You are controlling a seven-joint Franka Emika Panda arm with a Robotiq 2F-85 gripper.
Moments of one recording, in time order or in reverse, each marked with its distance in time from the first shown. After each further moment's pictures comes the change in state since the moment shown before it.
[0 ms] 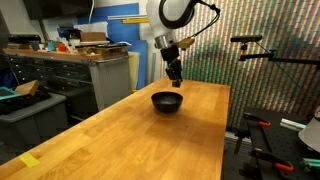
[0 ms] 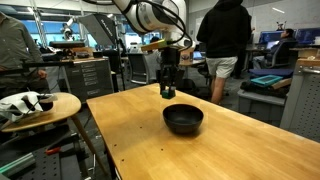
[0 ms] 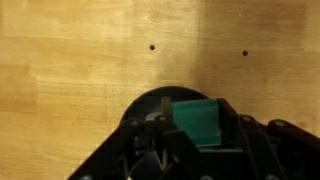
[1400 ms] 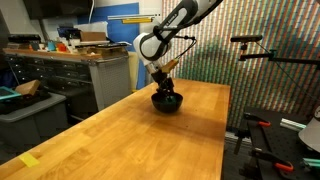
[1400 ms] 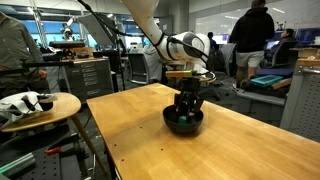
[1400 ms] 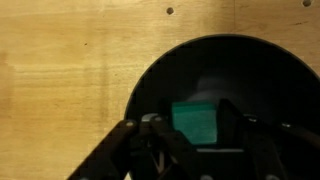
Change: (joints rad) arm -0.033 0.463 -0.032 0.457 0.003 -0.176 0.000
